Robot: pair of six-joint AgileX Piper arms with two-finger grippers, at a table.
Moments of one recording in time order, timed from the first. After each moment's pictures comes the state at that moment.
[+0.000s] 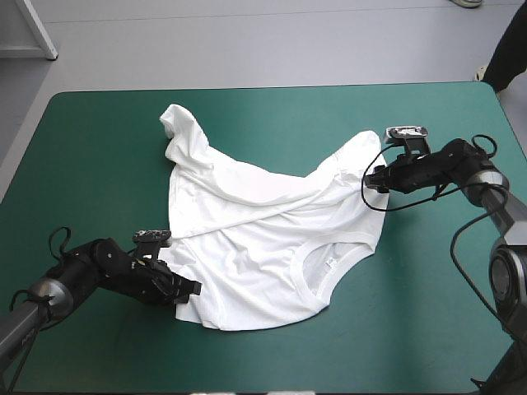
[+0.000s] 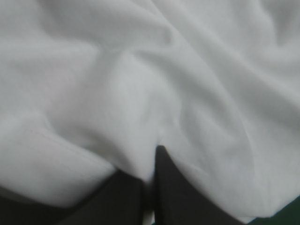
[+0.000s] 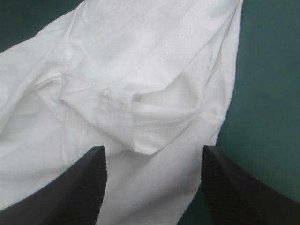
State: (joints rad) left arm -0.20 1.30 -0.61 -0.52 0.78 0.30; right arm 0.00 1.81 -1.28 0.62 0.65 -0.63
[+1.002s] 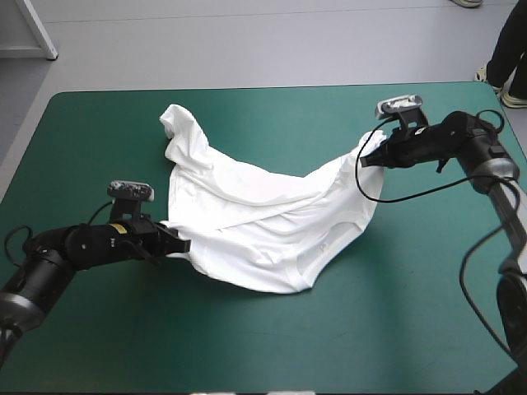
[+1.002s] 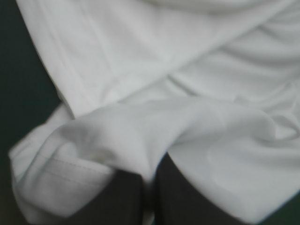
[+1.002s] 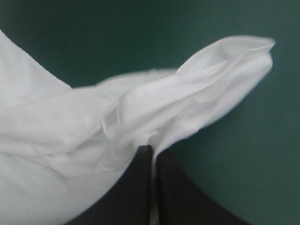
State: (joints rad) left arm -0.20 1.13 -0.80 -0.40 0.67 0.27; right arm 0.05 1.69 -1.46 0.48 0.80 -0.57
